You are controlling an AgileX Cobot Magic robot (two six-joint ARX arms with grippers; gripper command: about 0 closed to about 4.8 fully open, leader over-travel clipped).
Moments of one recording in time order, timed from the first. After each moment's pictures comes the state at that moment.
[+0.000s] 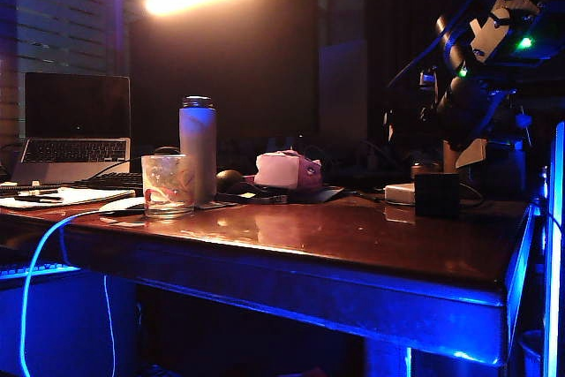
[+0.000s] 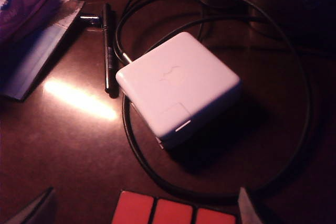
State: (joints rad) left arm -0.12 1.26 1.59 -0.78 0.51 0.12; right arm 0.18 1.94 1.27 0.21 0.15 0.28
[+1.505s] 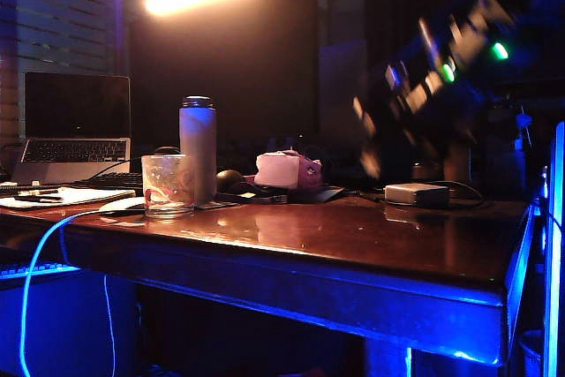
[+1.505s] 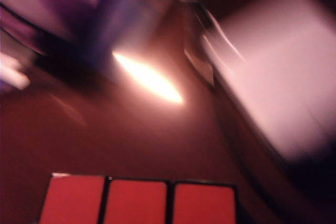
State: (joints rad) left arm -0.12 1.26 1.59 -0.78 0.51 0.12; right arm 0.20 2.02 1.39 0.18 -0.13 0.29
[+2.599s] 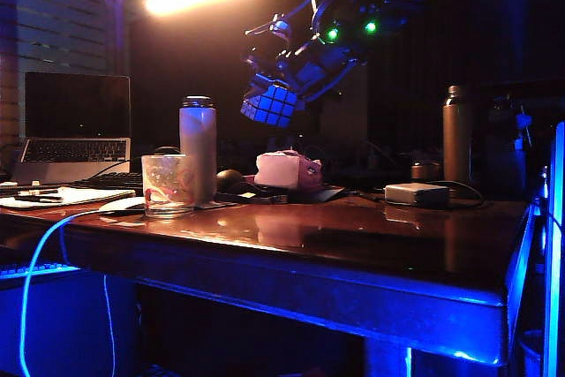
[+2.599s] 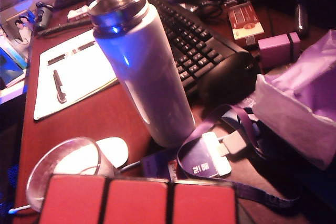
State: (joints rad) left arm -0.11 1.51 1.59 -0.66 0.35 0.18; right arm 0.44 2.25 1.93 0.08 -0.23 0.23
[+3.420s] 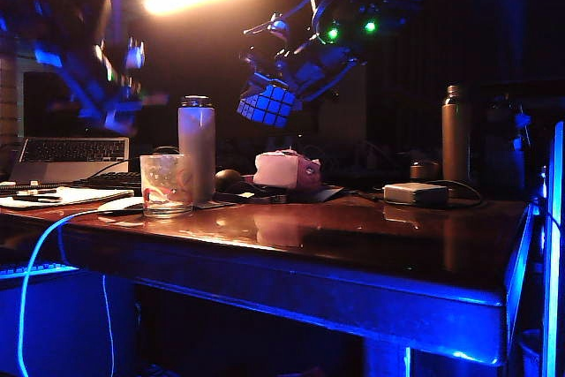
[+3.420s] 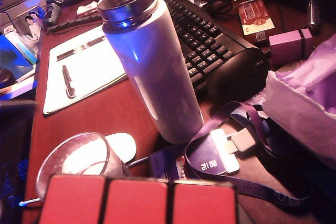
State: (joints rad) left arm -0.11 2.05 1.59 0.03 -0.02 -0.04; right arm 0.44 2.25 1.93 0.07 -0.26 0.23
